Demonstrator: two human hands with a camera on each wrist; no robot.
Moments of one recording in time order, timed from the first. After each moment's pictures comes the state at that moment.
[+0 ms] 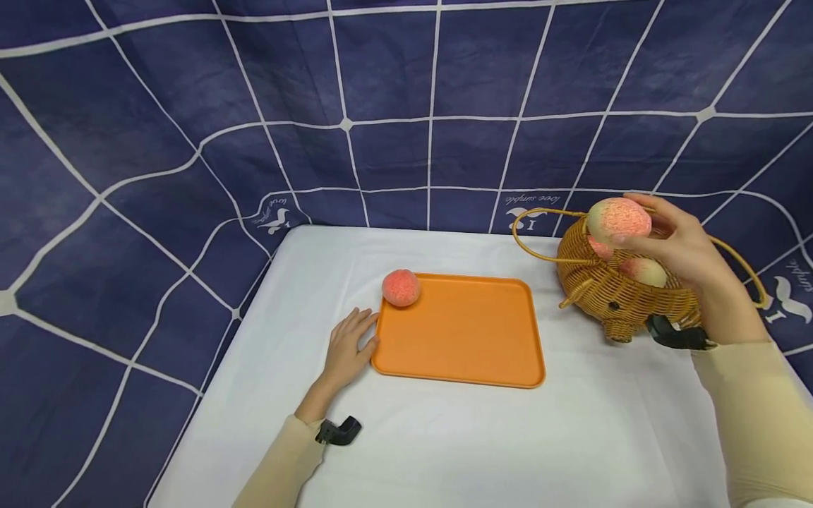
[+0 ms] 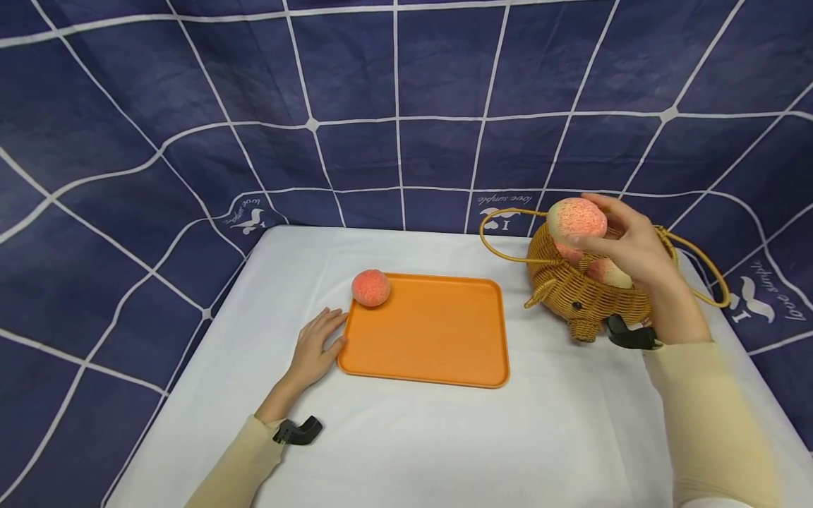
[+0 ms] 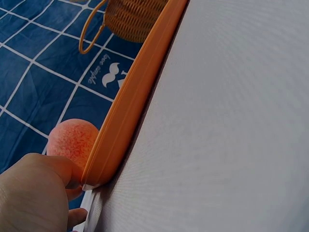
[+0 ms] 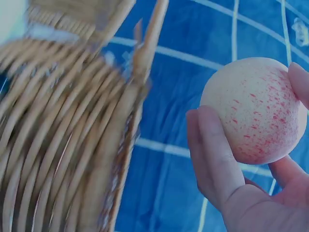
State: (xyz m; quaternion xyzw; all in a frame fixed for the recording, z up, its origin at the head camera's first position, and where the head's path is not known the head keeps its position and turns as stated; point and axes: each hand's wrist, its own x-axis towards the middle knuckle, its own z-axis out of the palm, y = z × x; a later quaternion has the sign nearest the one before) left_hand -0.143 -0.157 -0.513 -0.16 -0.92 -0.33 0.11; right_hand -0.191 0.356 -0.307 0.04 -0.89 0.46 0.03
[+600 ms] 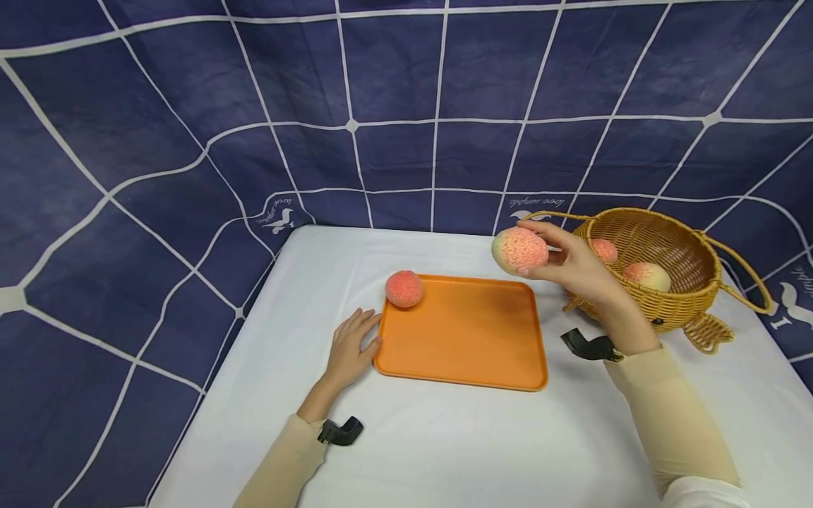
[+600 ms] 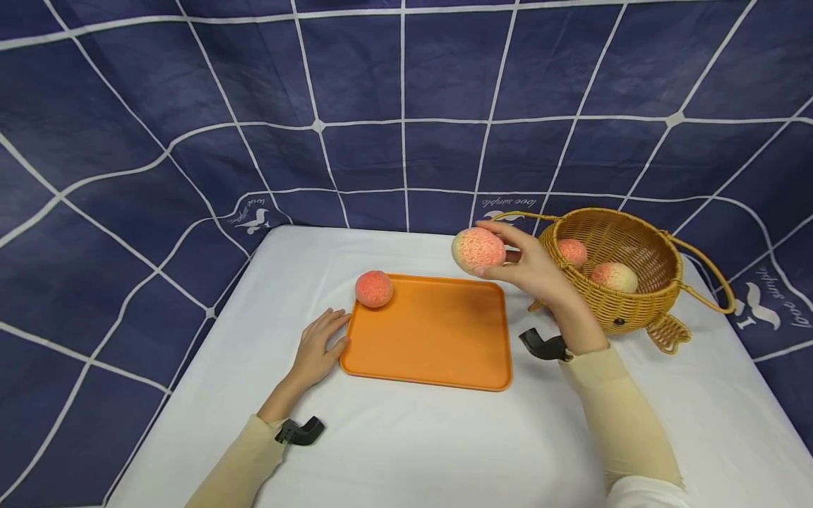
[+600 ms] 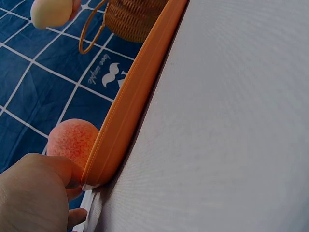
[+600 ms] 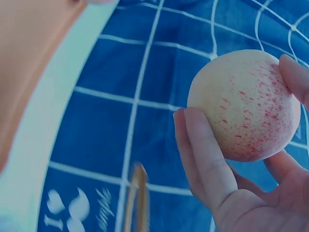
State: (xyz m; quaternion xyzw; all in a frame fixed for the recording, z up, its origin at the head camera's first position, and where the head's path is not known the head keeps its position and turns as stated) left_hand -0.142 -0.158 -0.513 -0.15 -0.93 -0.33 0.10; right_hand -0.195 0.237 -0.330 0.21 -0.81 0.55 -0.03
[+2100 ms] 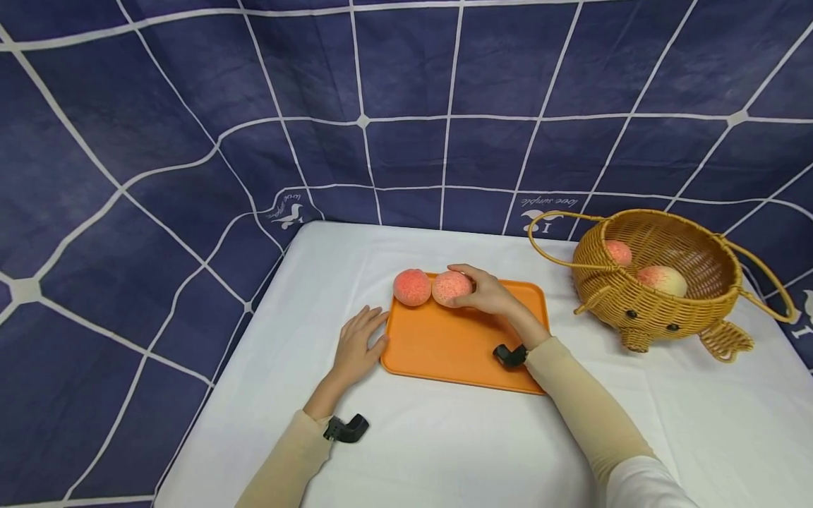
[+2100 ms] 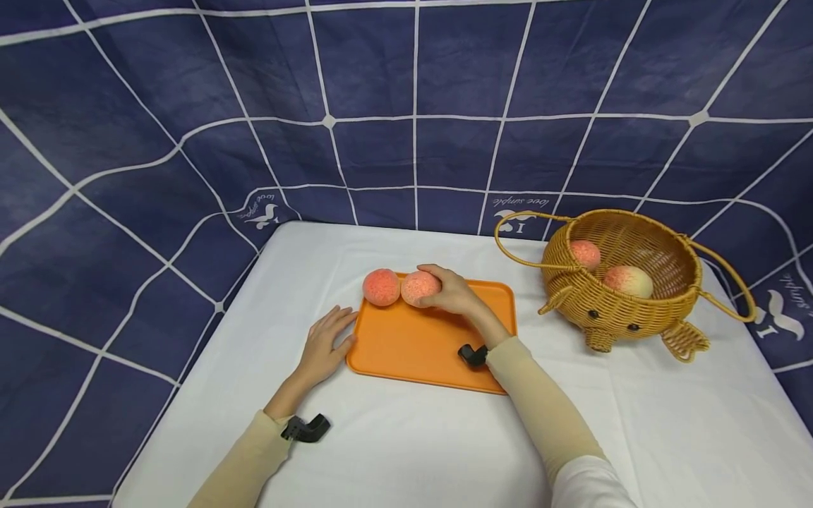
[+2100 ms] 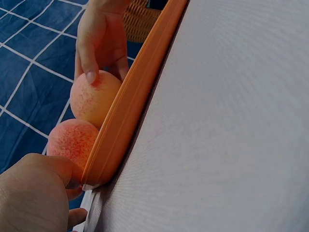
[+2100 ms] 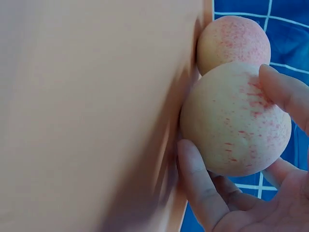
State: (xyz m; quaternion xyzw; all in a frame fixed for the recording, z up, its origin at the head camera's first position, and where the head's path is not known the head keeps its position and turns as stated) left_hand -0.142 -0.159 -0.511 -0.16 -0.93 -0.32 0.10; right_hand -0.243 0.133 -0.444 0.17 -0.86 0.45 -0.16
